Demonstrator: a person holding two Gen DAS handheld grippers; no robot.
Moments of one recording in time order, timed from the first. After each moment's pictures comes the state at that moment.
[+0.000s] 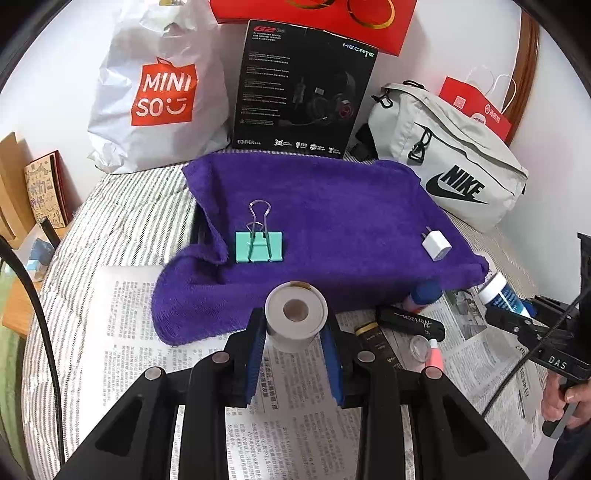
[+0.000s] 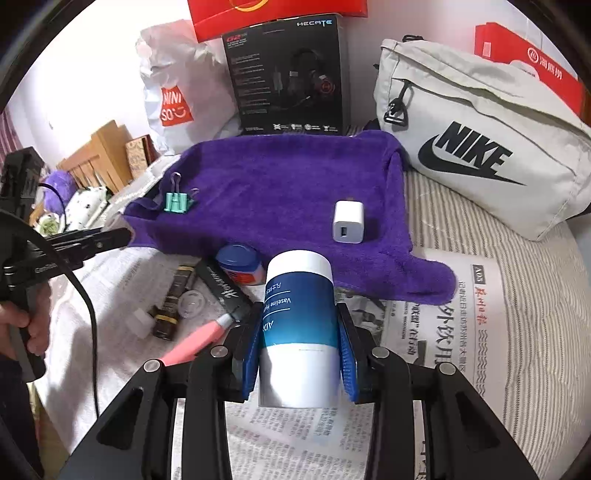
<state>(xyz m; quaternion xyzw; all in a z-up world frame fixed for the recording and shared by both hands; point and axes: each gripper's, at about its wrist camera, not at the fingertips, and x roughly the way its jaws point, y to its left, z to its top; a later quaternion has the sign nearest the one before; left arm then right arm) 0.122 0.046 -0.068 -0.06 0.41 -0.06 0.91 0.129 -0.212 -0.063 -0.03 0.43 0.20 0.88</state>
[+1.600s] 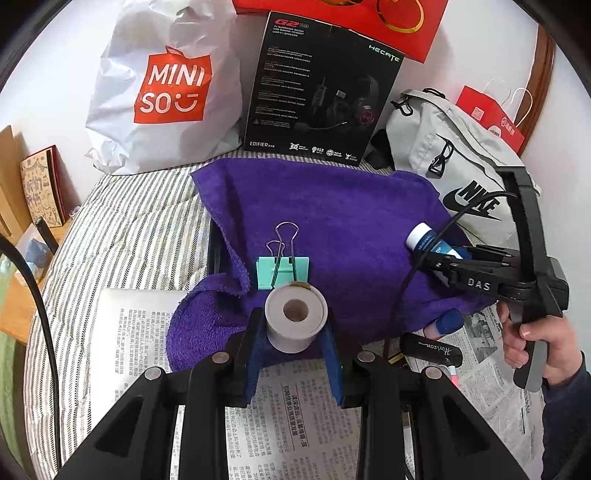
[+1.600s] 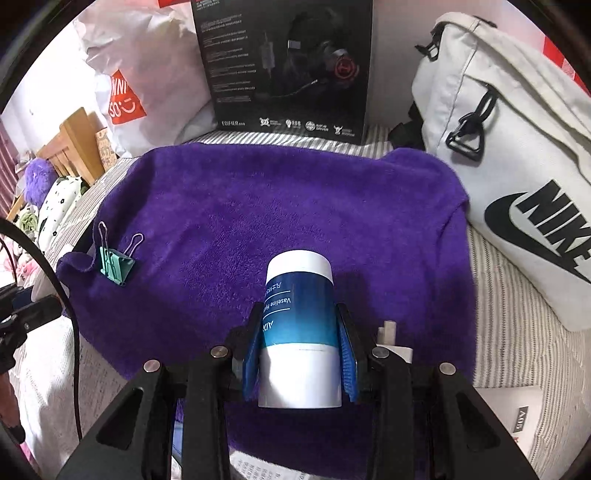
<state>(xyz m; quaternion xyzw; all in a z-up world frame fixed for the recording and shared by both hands) 0.157 0.067 -0.069 -0.07 0.42 -0.06 0.90 0.272 -0.143 -0.091 -0.07 0.47 0.18 0.86</state>
